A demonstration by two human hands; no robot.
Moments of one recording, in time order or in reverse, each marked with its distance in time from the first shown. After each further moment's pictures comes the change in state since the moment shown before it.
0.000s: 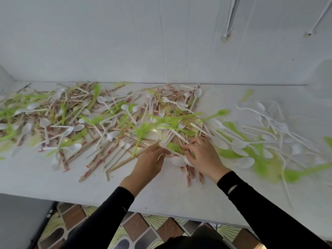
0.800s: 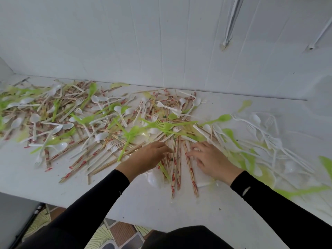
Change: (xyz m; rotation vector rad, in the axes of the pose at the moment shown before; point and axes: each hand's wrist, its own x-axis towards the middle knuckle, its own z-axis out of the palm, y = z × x) left_hand 0.062 0.012 0.011 0.249 -0.231 0.250; right_hand 0.015 0.086 -0.025 -0.189 -0.041 -0.406
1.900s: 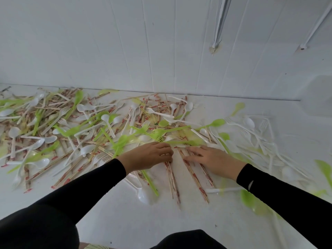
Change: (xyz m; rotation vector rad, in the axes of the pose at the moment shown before) left_hand 0.063 -0.031 0.005 0.264 -0.094 0.567; right_hand 0.012 0.065 -0.003 -0.147 -0.116 -0.225
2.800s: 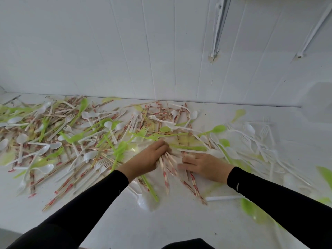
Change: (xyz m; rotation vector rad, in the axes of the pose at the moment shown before) left_hand 0.007 0.009 -0.005 -0.336 0.285 -0.375; right_hand 0.020 0.010 0.030 -0.129 0.295 -0.304
